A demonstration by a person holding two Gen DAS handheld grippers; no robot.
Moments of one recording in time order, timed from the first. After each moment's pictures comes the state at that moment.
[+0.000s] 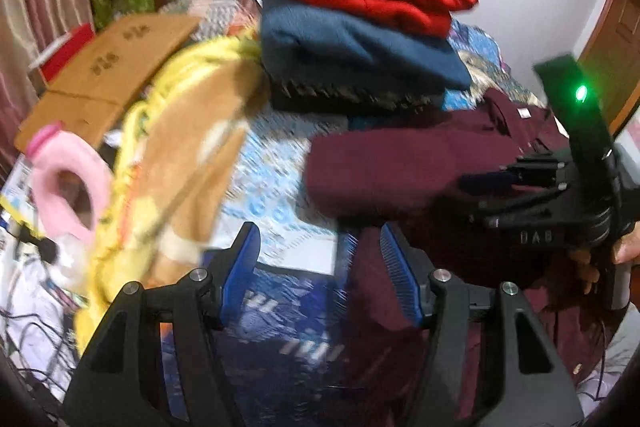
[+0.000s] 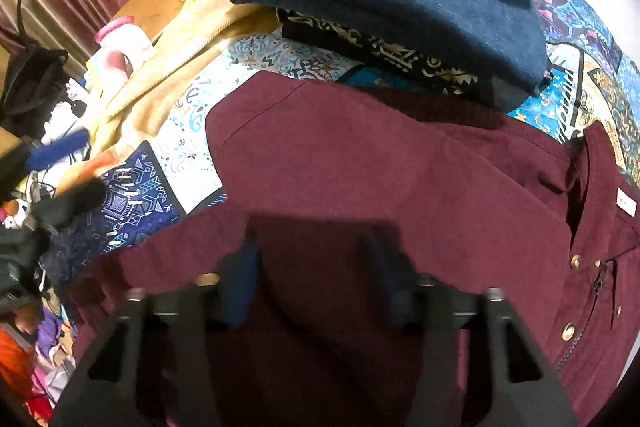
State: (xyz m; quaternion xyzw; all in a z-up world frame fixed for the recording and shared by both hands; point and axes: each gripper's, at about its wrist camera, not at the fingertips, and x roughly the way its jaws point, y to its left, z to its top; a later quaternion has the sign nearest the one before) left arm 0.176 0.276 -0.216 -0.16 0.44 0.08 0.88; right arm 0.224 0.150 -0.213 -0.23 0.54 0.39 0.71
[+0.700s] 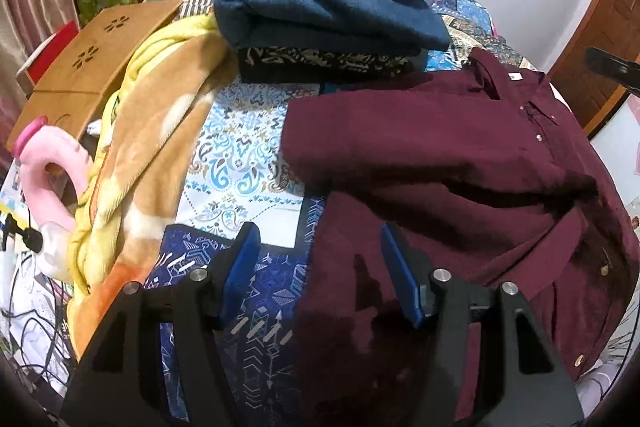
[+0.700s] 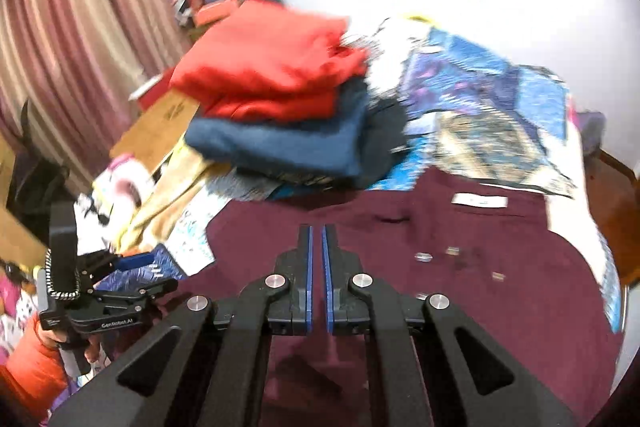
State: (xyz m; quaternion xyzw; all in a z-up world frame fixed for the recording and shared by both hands) left arm 0.183 0.241 -0.223 -0.13 0.46 0.07 0.87; right arm 0.221 0.019 -0.086 -0.09 0.39 0.35 0.85
